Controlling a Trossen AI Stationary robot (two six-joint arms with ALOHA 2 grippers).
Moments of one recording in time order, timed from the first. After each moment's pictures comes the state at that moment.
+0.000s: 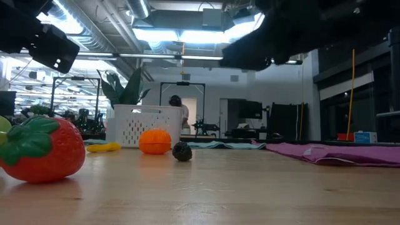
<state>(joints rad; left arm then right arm) -0.63 0.67 0.15 0.24 -0.35 -0.26 0.26 1.56 0.64 0.61 0.25 -0.03</state>
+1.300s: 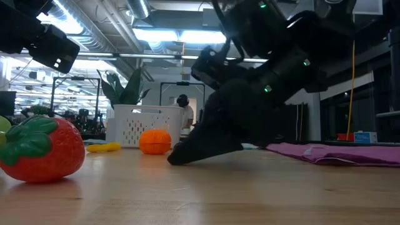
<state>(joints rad) -0.62 0.67 0.15 0.24 -0.35 -0.25 0.29 2.11 1.01 0.44 0.17 0.12</state>
